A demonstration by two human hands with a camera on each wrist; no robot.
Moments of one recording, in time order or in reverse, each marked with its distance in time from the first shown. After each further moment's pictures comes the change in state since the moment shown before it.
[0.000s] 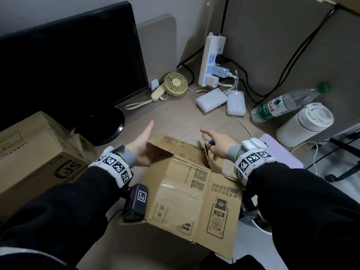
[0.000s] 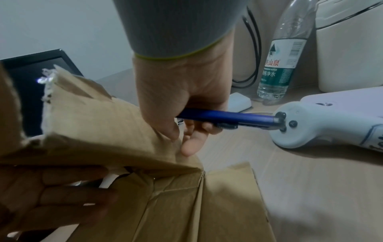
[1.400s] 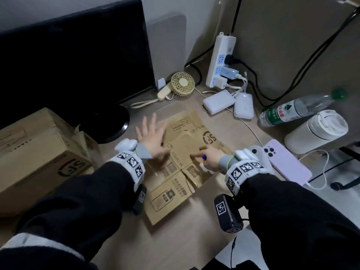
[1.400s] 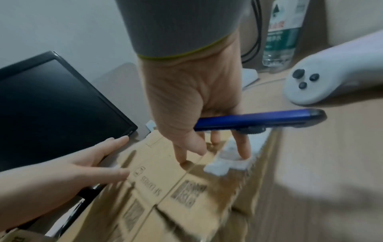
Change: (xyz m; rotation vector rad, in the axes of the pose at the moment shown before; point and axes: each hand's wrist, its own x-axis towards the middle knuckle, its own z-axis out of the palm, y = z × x) left_hand 0.038 0.004 -0.018 1.589 0.615 0.323; right_hand 0.015 -0.019 0.030 -0.258 -0.309 -0.025
